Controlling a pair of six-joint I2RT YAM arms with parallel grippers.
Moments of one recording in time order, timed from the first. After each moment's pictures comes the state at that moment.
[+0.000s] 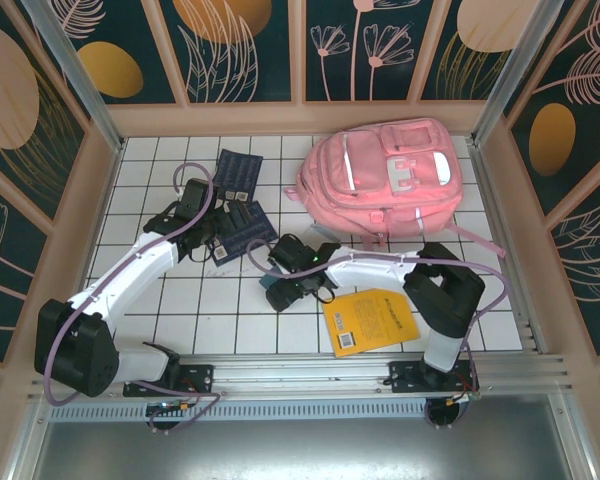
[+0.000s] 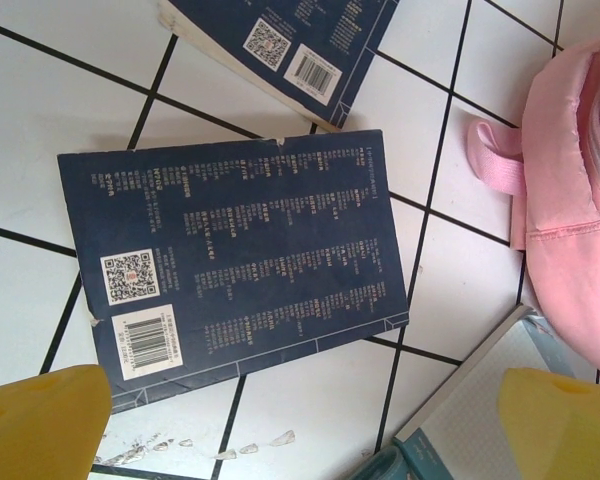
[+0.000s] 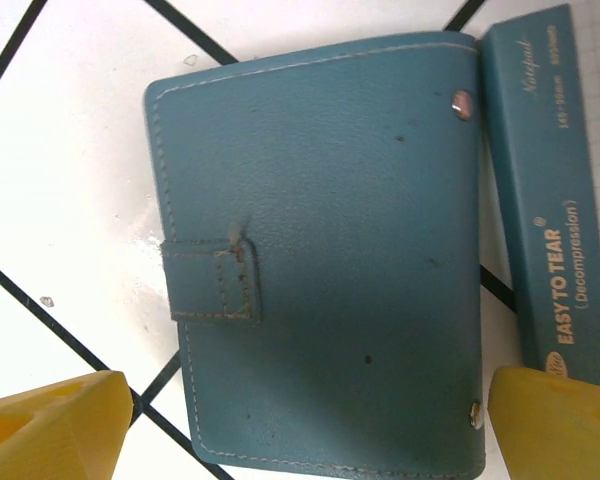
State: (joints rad) left arm -0.39 1.32 0.99 -0.54 -0.09 -0.77; right arm 1.05 1.78 1.11 -0.51 -0.01 0.31
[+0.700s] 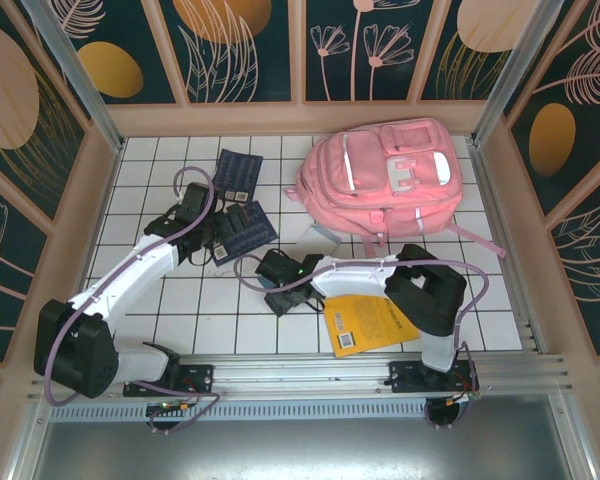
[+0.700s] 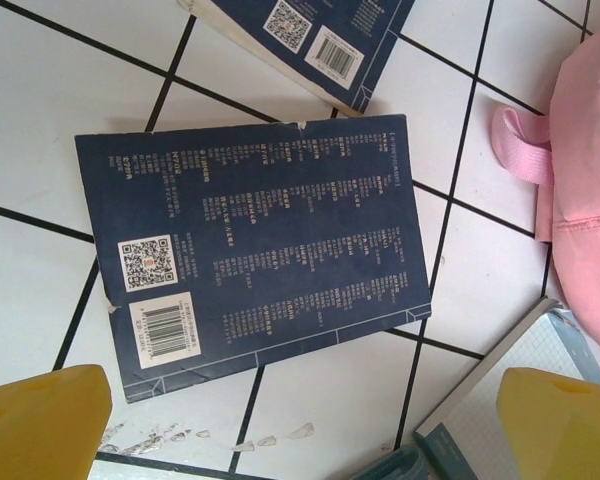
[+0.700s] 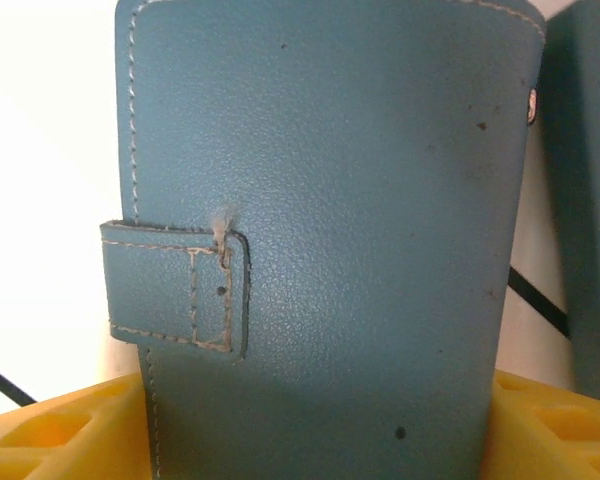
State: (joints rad) left arm -0.39 1.31 0.96 -0.54 -0.10 -0.77; right arm 1.11 1.85 1.13 -0.50 0.14 0.34
